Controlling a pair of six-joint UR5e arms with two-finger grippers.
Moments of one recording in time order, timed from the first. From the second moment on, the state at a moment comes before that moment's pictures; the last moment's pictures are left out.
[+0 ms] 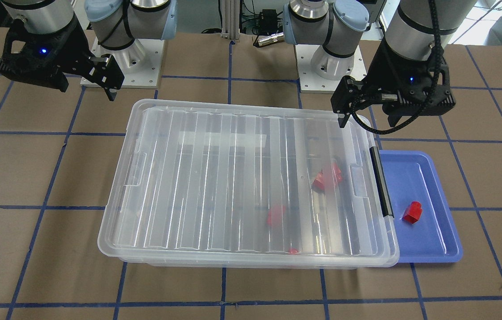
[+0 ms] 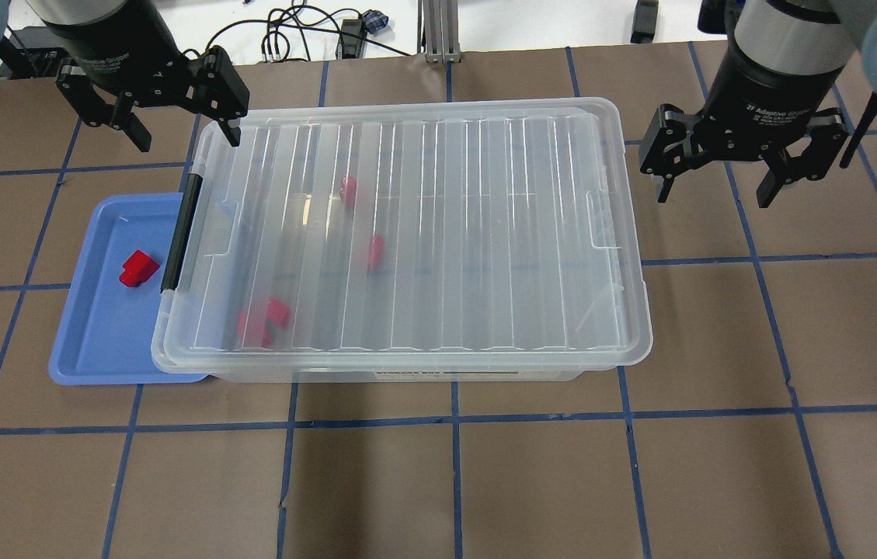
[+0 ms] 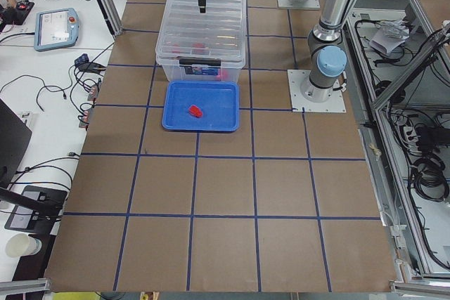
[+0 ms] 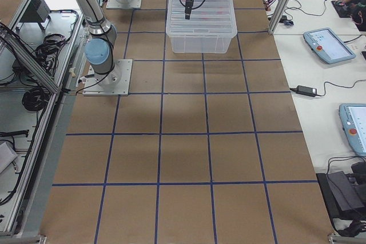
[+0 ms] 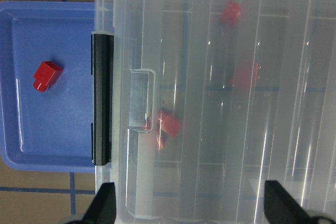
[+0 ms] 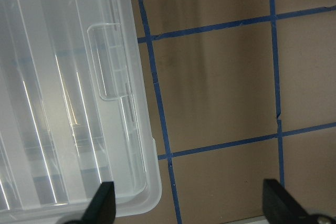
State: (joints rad) left arm -1.57 -1.66 -1.39 -1.64 1.59 -0.02; right arm 1.56 -1.61 1.55 -1.44 -1.63 0.15
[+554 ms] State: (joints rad) left arm -1.57 -1.66 -1.39 -1.62 1.59 0.03; right arm 1.56 -1.62 1.55 -1.43 -1.62 0.15
